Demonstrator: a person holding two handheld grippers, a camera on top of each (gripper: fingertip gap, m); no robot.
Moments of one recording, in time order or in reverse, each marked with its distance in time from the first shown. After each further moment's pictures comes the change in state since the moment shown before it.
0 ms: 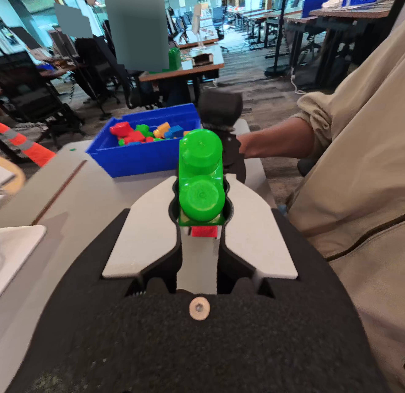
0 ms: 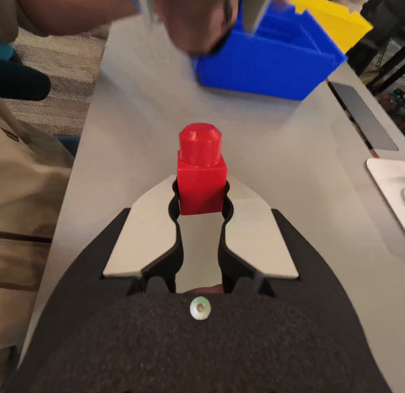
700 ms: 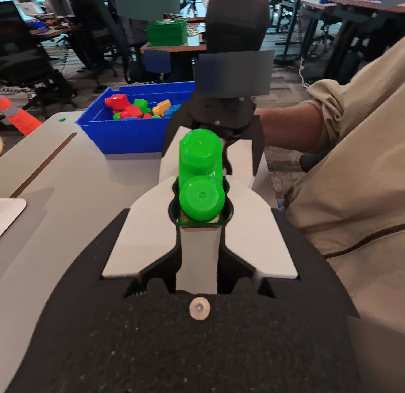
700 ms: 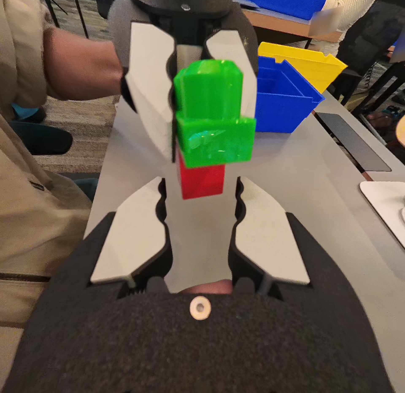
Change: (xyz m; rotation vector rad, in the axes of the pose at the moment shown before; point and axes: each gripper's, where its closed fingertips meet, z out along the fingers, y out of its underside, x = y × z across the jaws) left arm -0.003 0.024 0.011 -0.075 -0.012 -0.094; right arm 0.006 -0.054 -0.005 0.138 0.002 0.060
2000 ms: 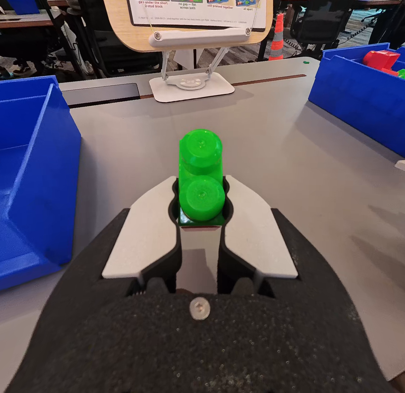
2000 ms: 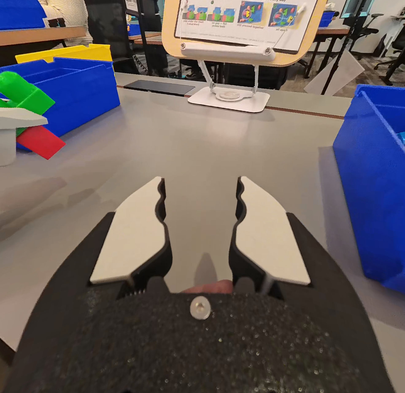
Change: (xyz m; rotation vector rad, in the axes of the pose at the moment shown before) left arm -0.052 0.115 -0.091 -0.060 -1.109 -0.420; right arm 0.030 0.097 -0.094 0.058 0.925 0.472
